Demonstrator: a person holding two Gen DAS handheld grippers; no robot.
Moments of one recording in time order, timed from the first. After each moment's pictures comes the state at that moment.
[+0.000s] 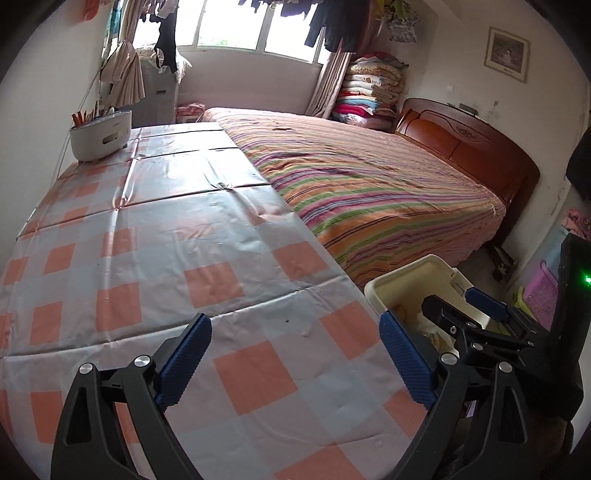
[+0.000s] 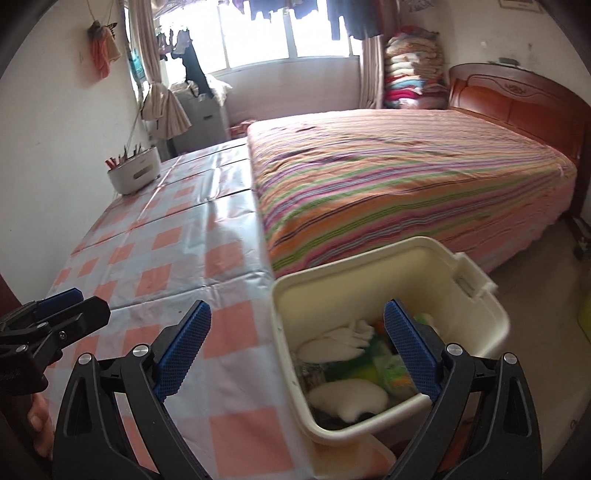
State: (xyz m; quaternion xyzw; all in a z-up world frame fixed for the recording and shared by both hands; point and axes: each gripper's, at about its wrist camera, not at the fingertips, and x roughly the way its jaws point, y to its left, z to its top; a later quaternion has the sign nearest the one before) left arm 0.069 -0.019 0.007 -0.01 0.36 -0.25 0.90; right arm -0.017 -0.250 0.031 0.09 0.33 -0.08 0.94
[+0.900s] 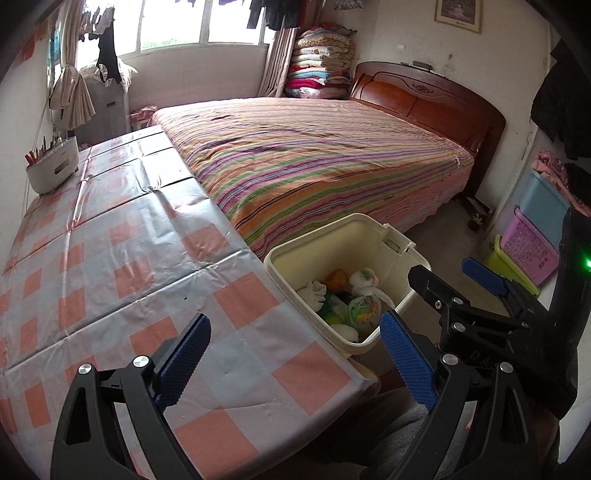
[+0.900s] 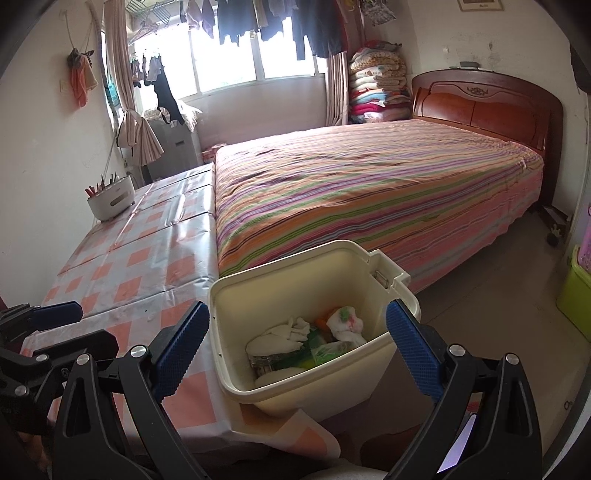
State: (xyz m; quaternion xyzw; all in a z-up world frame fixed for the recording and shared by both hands) left arm 0.005 -0.106 0.031 0.07 0.38 -0.30 0.87; right arm -0.084 -0.287 0.047 0.10 0.29 -0.14 0.94
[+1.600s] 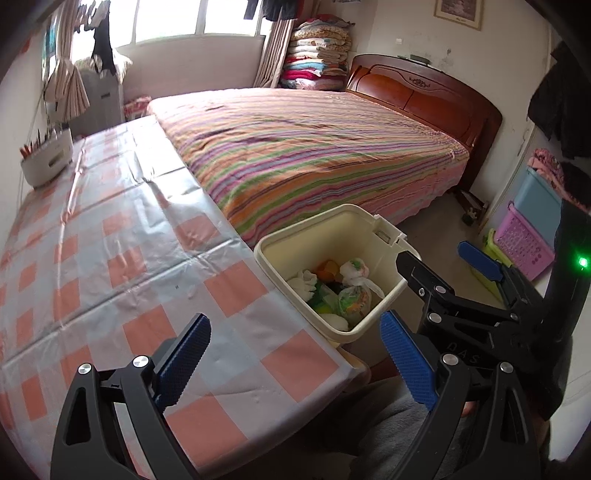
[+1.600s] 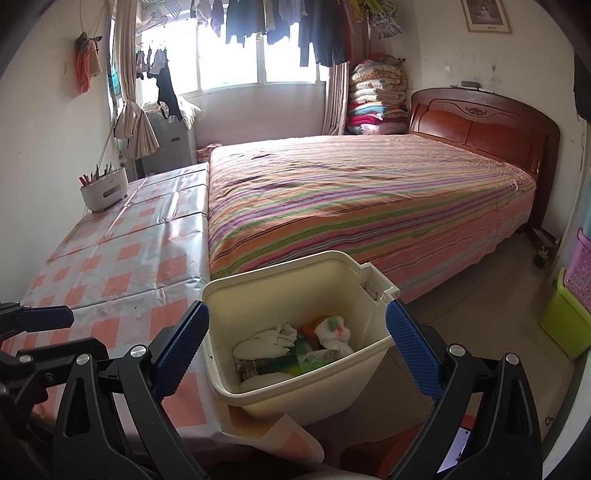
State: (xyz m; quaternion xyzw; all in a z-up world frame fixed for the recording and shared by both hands) left arm 0.001 -0.103 0.034 0.05 0.40 -0.32 0.86; right arm -0.079 -0.271 0.053 0.05 0.29 -0.15 0.94
